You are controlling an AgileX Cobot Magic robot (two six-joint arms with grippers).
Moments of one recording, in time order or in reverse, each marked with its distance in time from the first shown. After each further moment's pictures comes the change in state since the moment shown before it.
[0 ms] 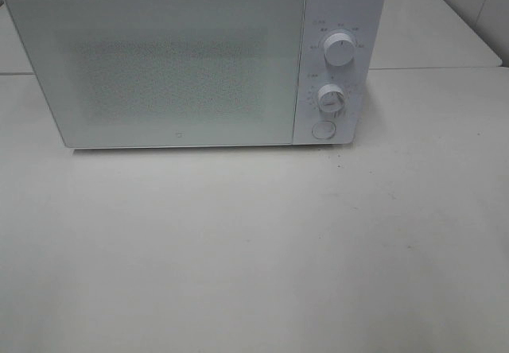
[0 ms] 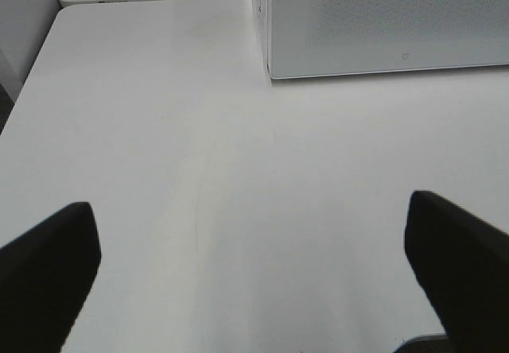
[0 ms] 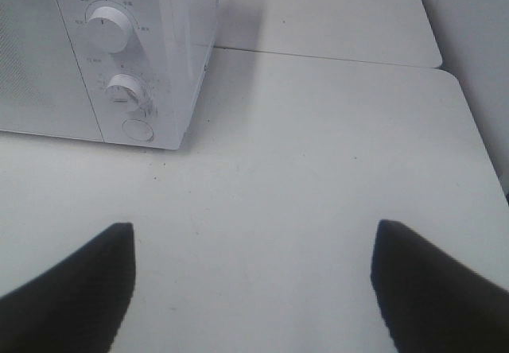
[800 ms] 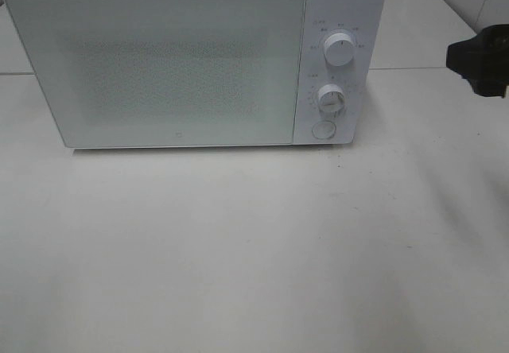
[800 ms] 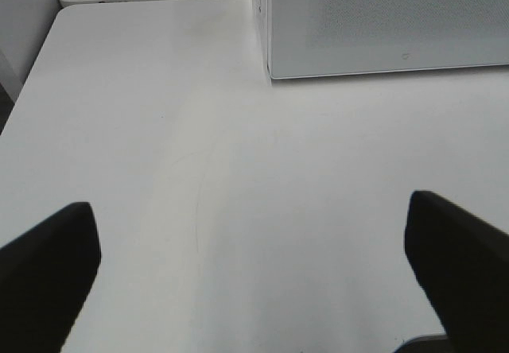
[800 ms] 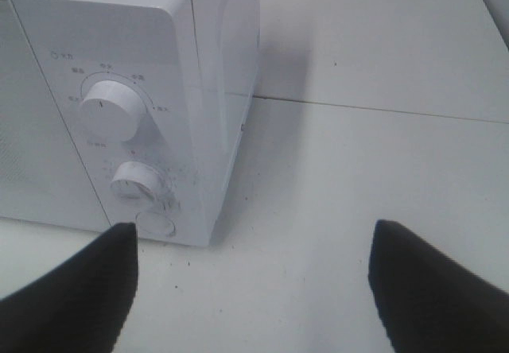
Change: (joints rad) left arm 0.000 0.000 0.000 0.000 0.000 0.000; right arm 0.000 0.618 0.000 0.001 -0.691 0.041
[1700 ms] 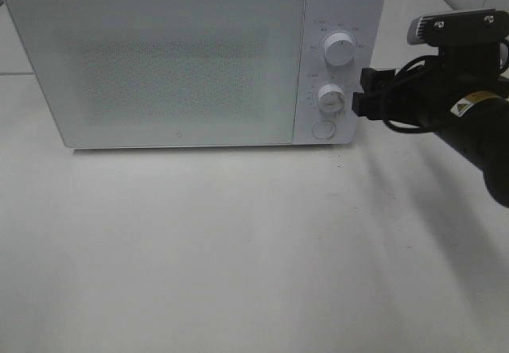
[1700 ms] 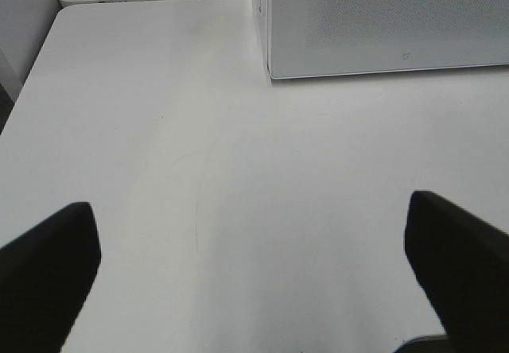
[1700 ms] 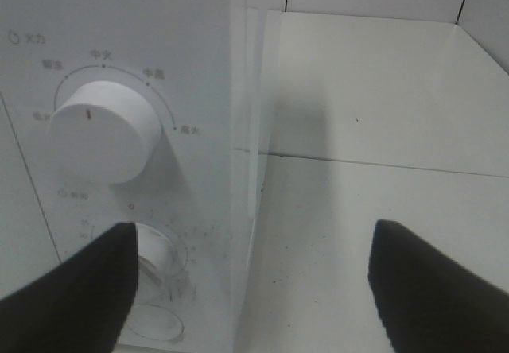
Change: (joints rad) left arm 0.000 0.000 0.000 0.000 0.000 0.000; right arm 0.224 0.579 0.037 0.486 -0.833 -0.358
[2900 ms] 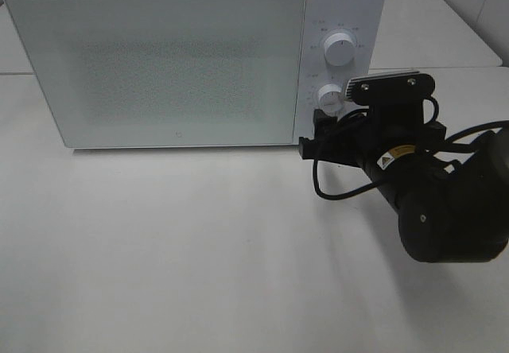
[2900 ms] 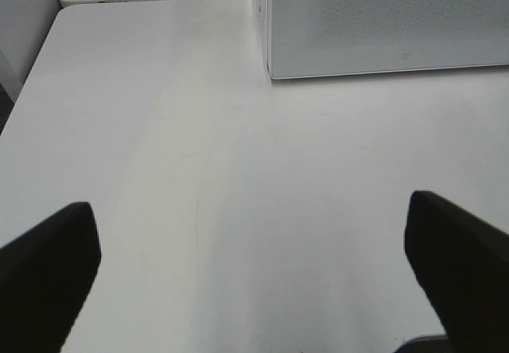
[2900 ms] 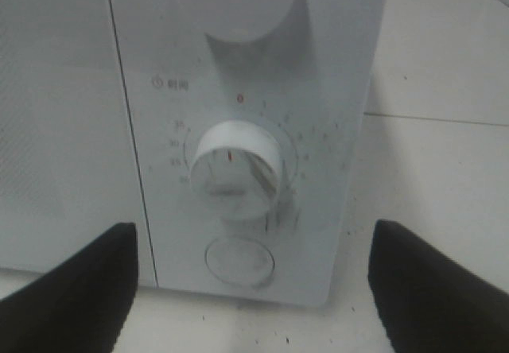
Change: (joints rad) left arm 0.000 0.000 0.000 0.000 0.000 0.000; right arm 0.216 0.286 -0.047 0.180 -0.266 0.046
